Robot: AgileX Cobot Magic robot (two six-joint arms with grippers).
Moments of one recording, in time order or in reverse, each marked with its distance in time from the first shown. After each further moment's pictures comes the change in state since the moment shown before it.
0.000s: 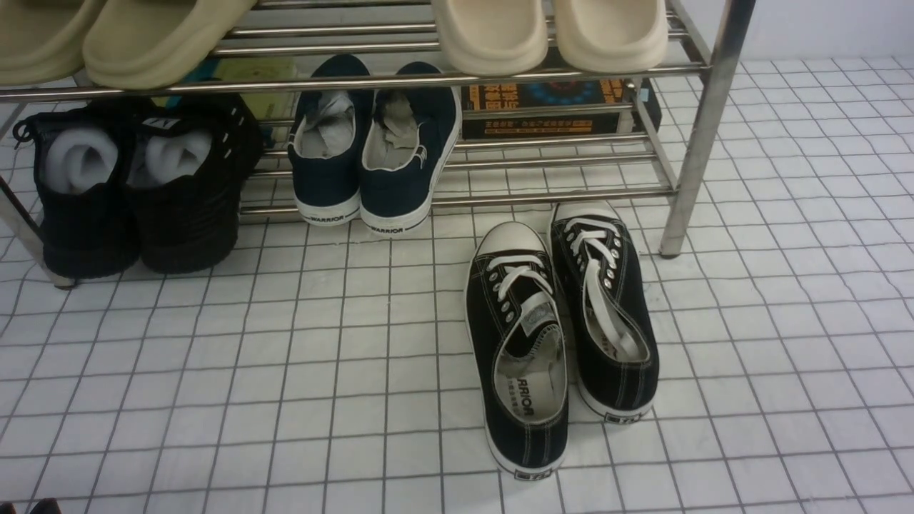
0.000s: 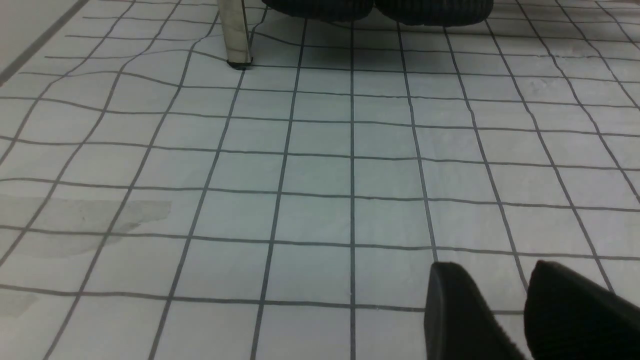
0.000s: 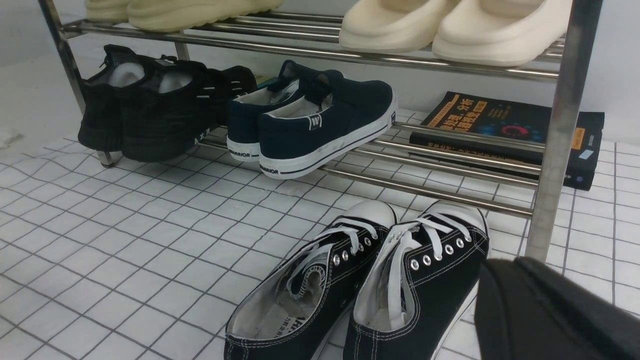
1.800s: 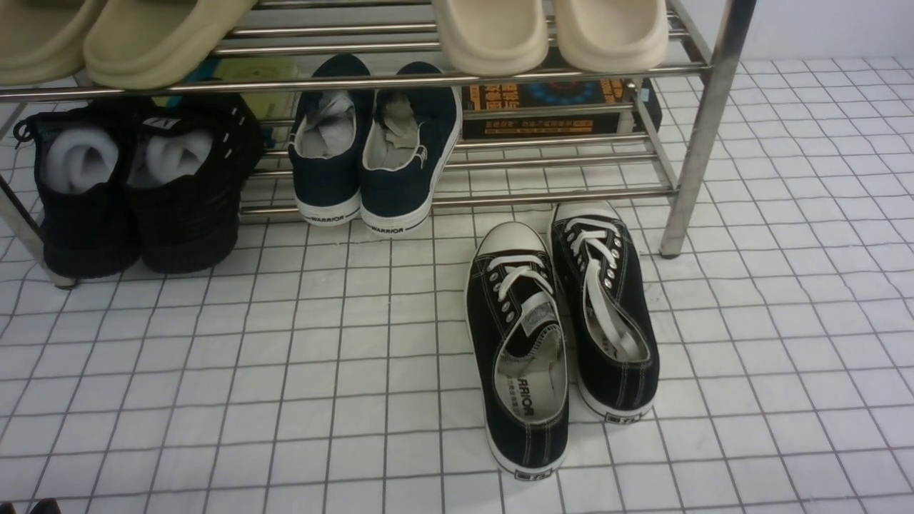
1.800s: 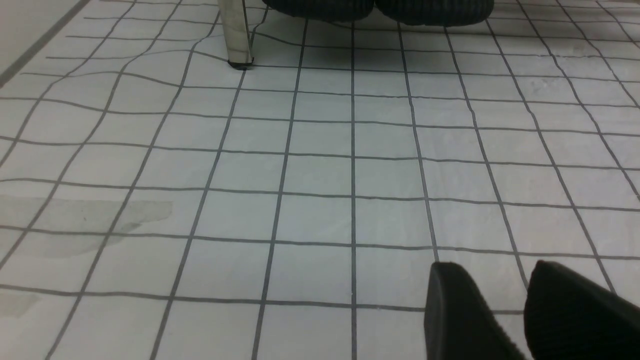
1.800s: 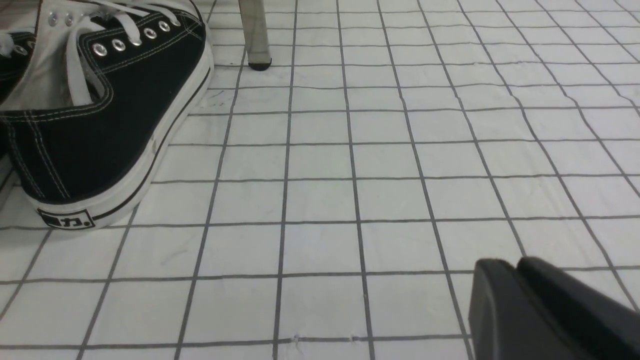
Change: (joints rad) right arm -0.540 -0.344 0.371 0.000 0.192 -0.053; left arm 0.000 0.000 0.000 0.002 0.000 0.000
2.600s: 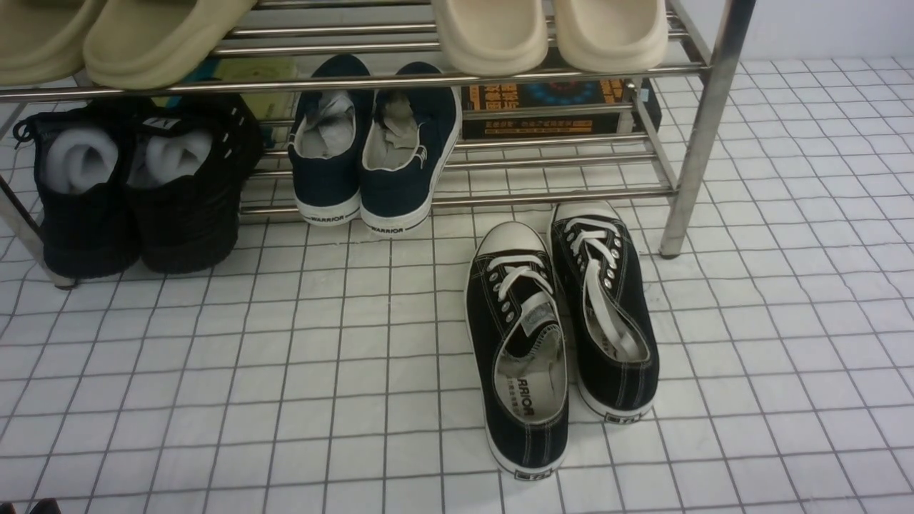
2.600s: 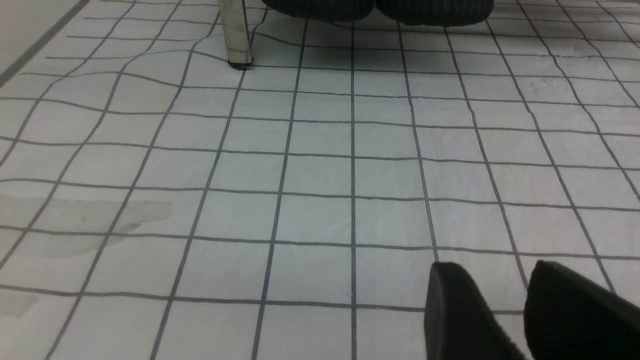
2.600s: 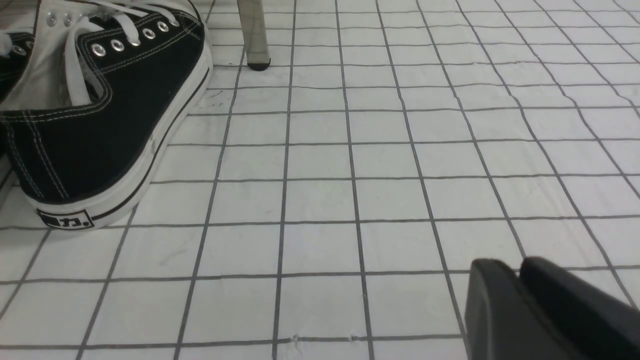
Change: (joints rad) right arm 0.000 0.000 0.000 0.000 0.000 0.000; left arm 0.000 0.000 0.000 0.000 0.000 0.000
